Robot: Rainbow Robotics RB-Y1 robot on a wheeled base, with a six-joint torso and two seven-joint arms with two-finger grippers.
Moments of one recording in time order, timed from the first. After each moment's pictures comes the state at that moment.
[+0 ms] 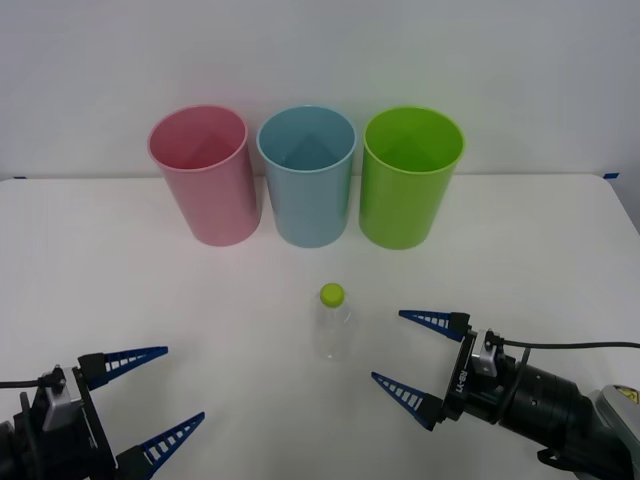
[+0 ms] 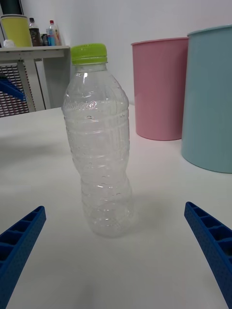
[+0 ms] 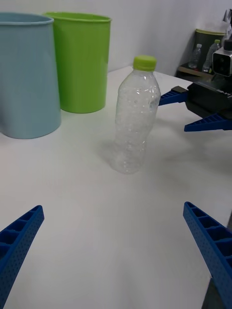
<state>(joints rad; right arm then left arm) 0.00 -0.37 0.08 -1.24 1.04 -1.16 0.49 0.50 0.46 0.21 -1.90 -1.23 -1.10 -0.04</state>
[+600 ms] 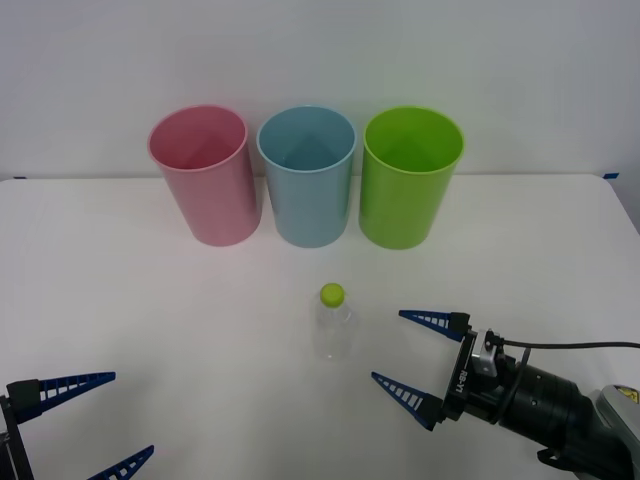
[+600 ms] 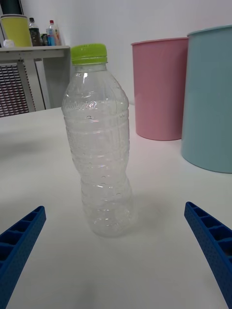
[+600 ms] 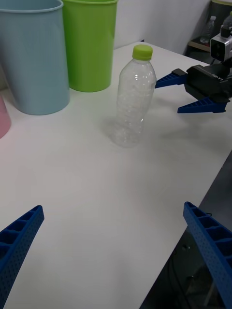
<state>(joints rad) 0.00 -0.37 0.08 -1.24 1.04 -1.16 0.49 0.69 0.47 0.40 -2.11 -1.27 -1.17 0.11</state>
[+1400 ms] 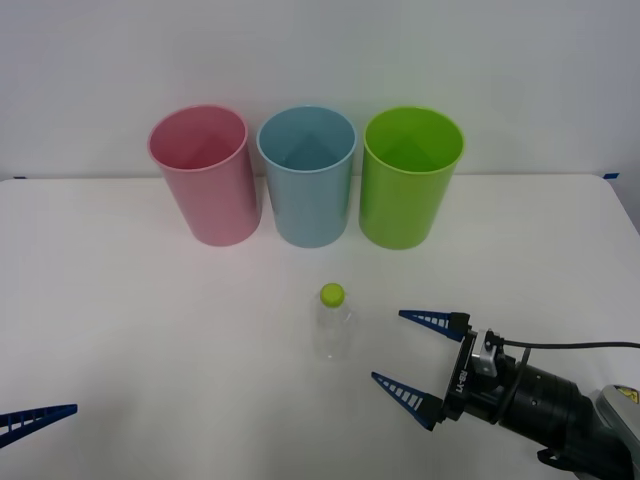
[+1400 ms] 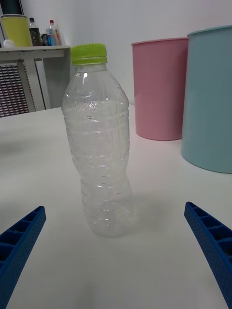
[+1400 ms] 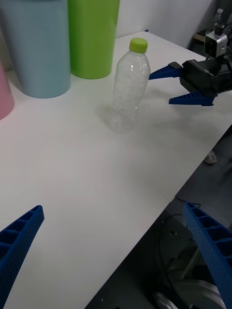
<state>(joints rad) 0.00 -0.37 0.08 -1.24 1.04 -1.16 0.49 0.85 0.48 0.51 -2.19 -1.20 -1.21 0.15</state>
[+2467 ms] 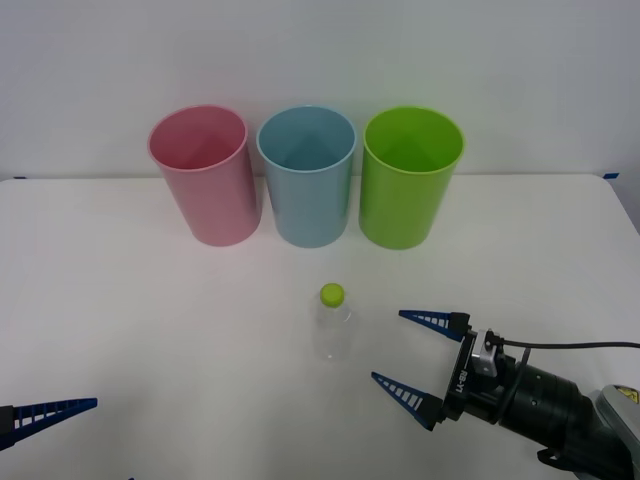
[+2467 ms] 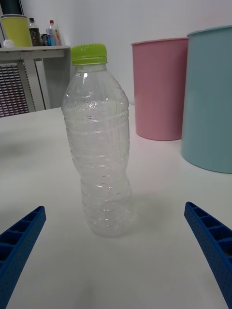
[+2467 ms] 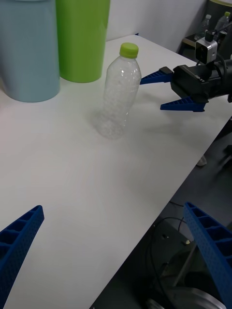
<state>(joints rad) 0.00 -0.37 0.08 -1.24 1.04 -1.16 0.49 0.80 0.49 0.47 -2.20 -1.22 -1.21 0.20</state>
